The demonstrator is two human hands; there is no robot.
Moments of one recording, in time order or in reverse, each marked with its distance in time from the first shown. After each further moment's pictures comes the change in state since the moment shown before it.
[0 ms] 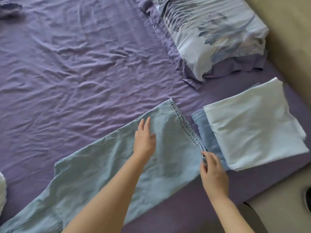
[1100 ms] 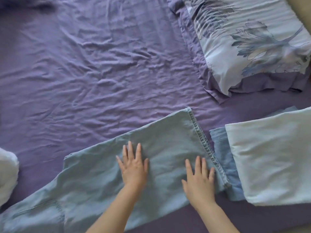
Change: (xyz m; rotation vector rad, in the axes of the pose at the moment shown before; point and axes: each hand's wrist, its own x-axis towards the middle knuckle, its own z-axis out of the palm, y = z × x) left_hand -0.027 -0.081 0.013 0.528 0.081 -0.271; right_hand 0.032 -0.043 0.042 -0.485 -0.609 -0.282
